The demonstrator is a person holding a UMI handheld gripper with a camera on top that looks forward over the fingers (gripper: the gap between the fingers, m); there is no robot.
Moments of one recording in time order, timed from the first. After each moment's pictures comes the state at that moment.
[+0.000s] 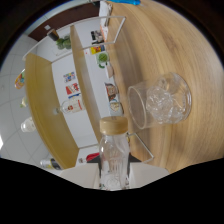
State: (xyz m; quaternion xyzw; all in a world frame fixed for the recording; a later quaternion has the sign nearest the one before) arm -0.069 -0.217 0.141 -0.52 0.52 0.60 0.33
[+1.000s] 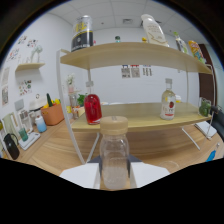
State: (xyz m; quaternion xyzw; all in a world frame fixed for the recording) arm -0.097 -0.200 0.117 -0.82 -0.01 0.06 0.57
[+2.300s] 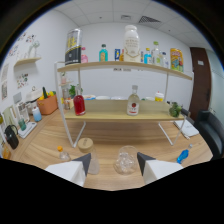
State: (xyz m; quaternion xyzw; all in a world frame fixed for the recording) arm -0.024 -0.296 0.149 -0.85 -0.01 0.00 0.53
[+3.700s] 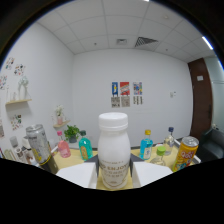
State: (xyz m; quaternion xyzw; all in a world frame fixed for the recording) arm 0.022 -0.105 0.415 -0.76 0.01 0.02 0.65
